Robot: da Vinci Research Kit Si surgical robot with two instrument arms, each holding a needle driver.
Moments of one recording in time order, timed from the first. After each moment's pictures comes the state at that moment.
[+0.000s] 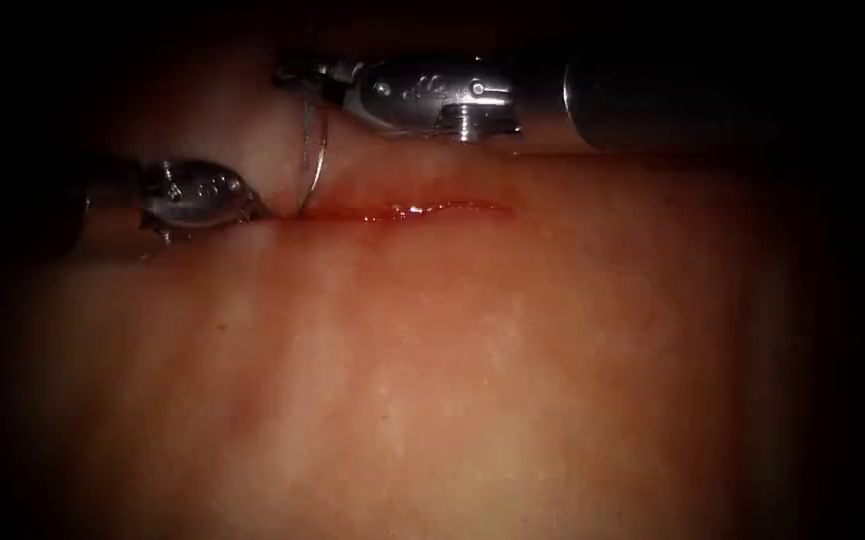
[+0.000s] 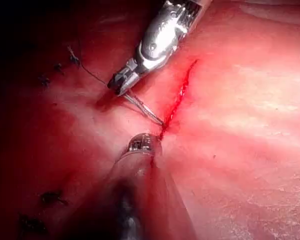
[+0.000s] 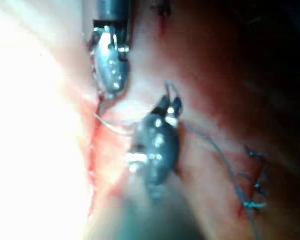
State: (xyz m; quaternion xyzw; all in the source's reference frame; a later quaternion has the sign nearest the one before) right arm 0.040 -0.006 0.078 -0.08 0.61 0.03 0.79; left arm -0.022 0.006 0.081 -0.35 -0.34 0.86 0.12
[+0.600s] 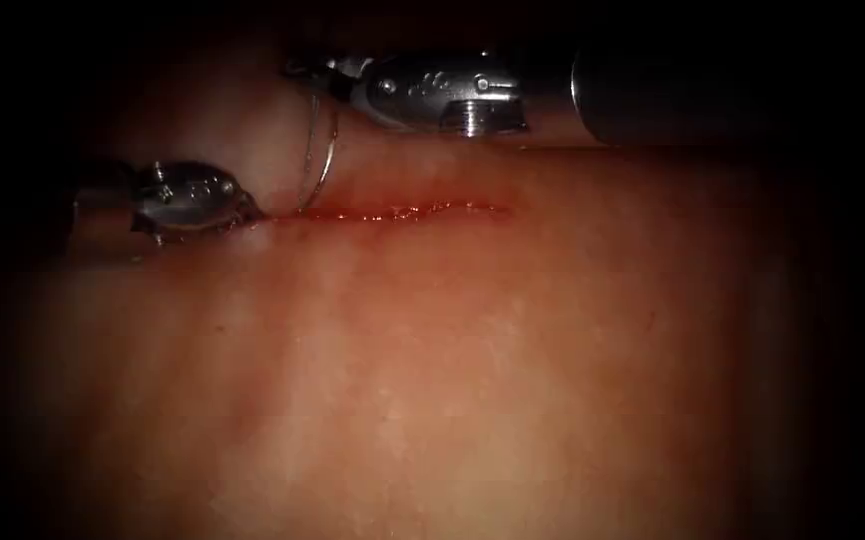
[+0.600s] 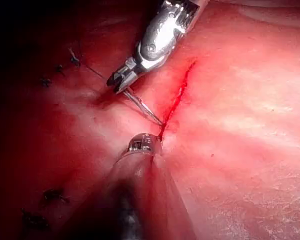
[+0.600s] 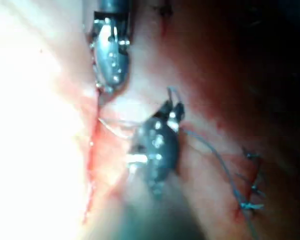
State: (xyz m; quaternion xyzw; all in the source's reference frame) right arm 0.039 -0.007 0.078 -0.10 0.60 0.04 0.79; left arm -0.022 0.007 0.079 -0.35 -0.35 0.86 0.12
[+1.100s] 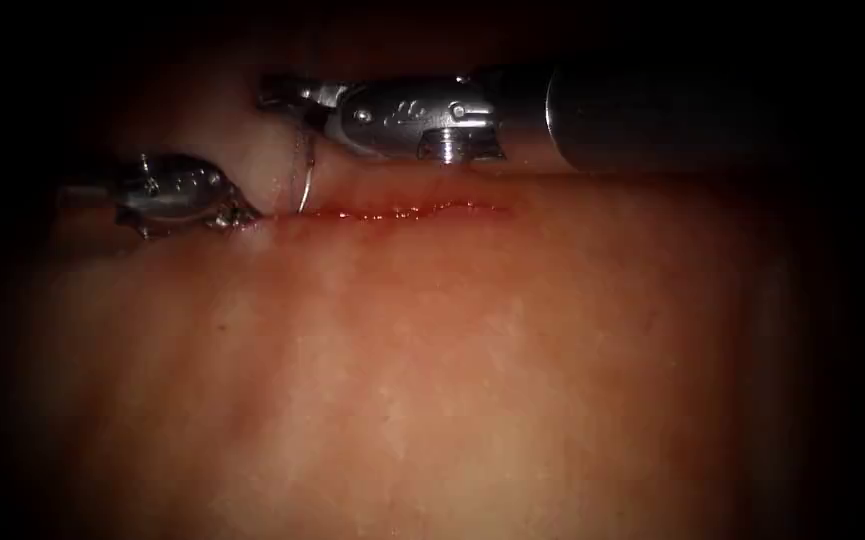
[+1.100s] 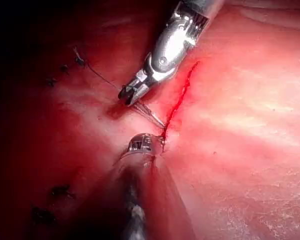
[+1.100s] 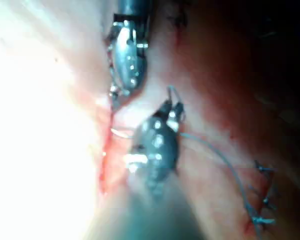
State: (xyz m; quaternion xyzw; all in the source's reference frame) right arm 0.040 -0.008 0.078 -0.08 0.61 0.01 0.79; left arm -0.020 0.007 0.079 -0.35 -0.34 0.86 0.12
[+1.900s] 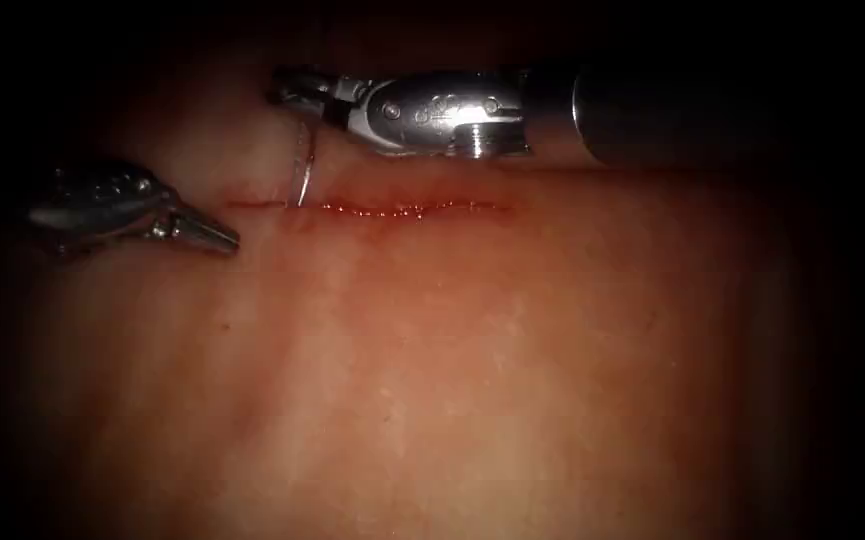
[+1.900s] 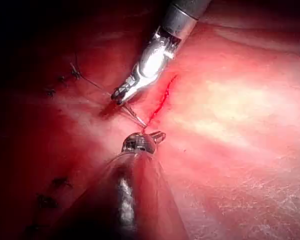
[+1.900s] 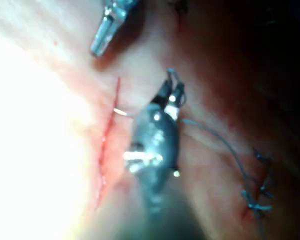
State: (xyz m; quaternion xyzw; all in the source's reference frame) right arm 0.039 -0.008 0.078 -0.05 0.65 0.02 0.76; left arm -0.020 0.006 0.068 -0.36 -0.27 0.88 0.12
